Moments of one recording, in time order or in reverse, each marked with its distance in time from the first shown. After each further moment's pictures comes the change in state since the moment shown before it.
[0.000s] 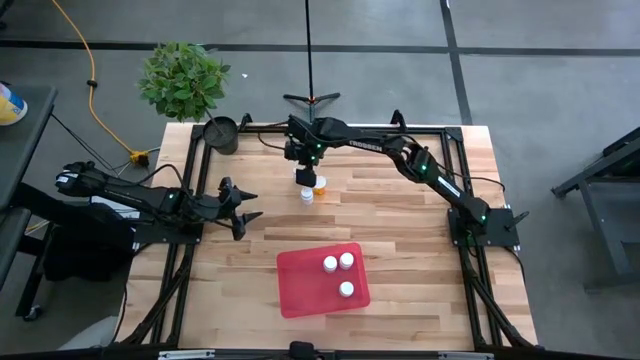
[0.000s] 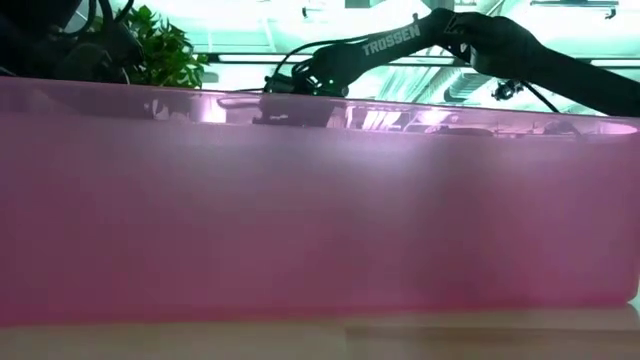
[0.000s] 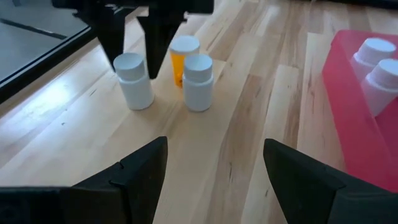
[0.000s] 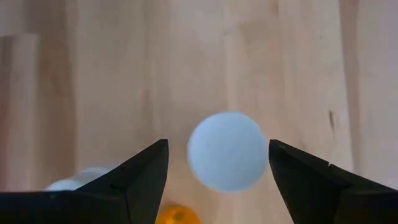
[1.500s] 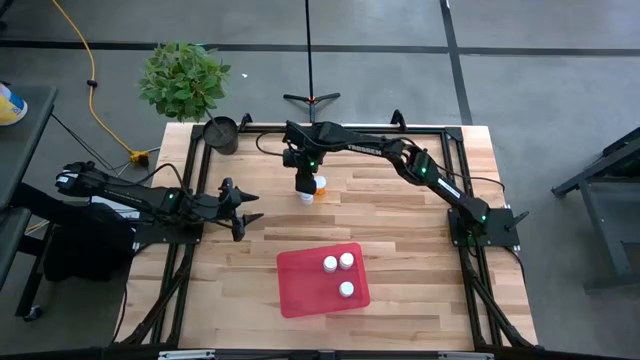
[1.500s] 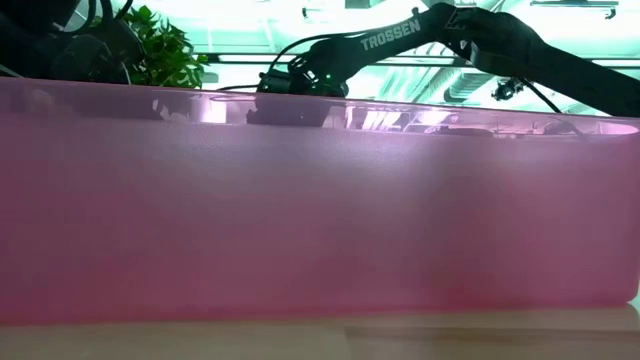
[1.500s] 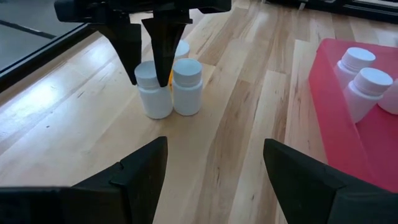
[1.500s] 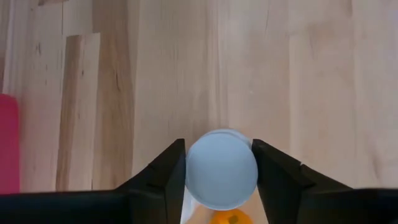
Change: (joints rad) left arm 0.000 0.000 0.000 0.028 0.034 -0.014; right arm 0.036 0.002 0.002 -0.044 -0.103 0.007
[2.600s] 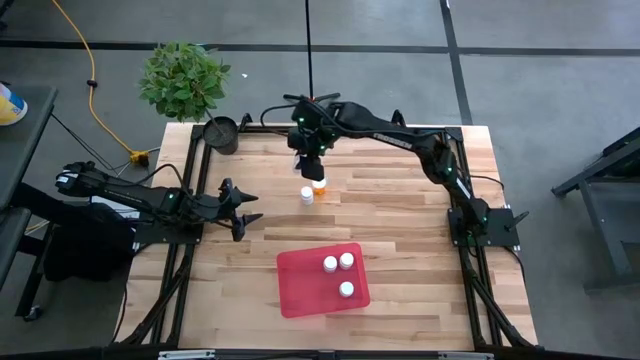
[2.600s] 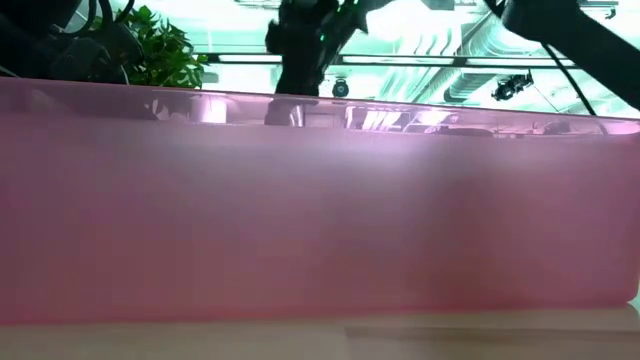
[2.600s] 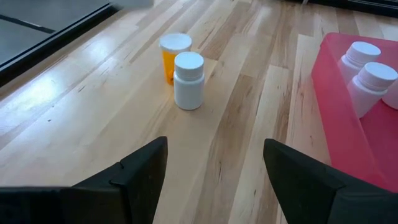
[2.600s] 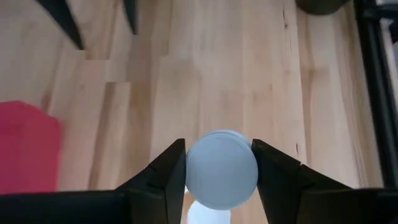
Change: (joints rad) left arm 0.000 0.001 0.000 -0.022 0.000 -0.013; right arm 0.022 -0.253 0.014 -0.042 0.103 -0.028
